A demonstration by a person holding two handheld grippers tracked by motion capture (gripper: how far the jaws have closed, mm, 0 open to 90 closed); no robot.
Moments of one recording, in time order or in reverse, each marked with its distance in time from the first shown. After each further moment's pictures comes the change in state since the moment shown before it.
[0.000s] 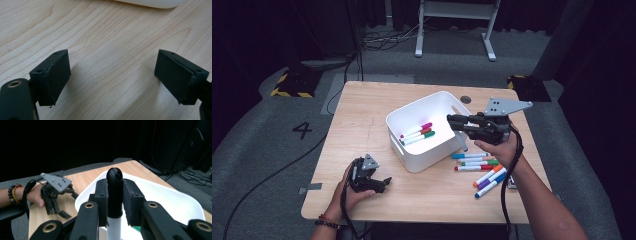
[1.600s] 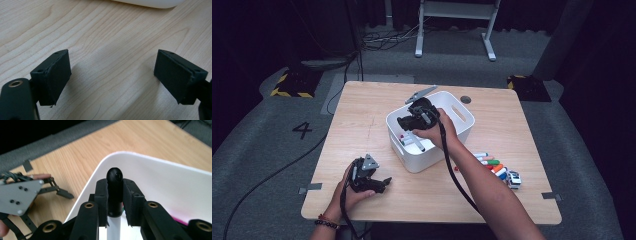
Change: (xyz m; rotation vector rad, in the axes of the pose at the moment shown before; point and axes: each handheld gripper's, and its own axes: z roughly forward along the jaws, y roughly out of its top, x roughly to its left) left arm 0.000 0.000 0.000 -0.003 -0.010 0.007; right arm -0.001 0.009 0.182 0.411 -0.013 0.109
